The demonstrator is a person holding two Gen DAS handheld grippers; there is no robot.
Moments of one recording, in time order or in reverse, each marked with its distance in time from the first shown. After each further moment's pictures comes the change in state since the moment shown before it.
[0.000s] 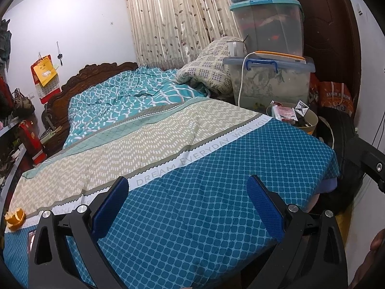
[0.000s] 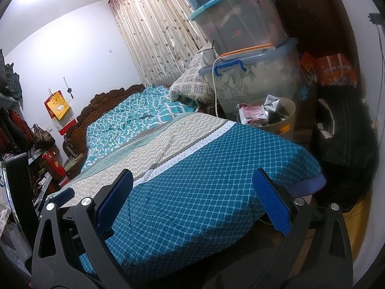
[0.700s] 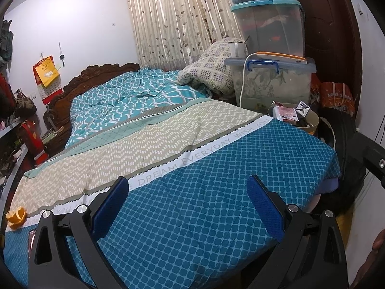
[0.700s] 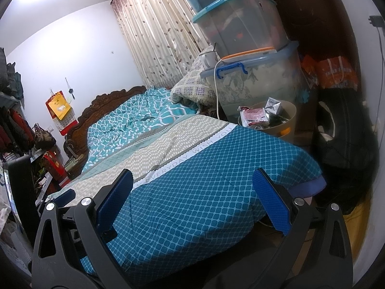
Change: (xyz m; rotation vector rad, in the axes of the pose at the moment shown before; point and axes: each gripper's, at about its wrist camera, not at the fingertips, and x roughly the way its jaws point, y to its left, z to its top) left arm -0.003 -0.001 -0.002 0.000 -0.007 0.016; right arm -0.004 0.006 0.000 -0.008 -0.016 0.004
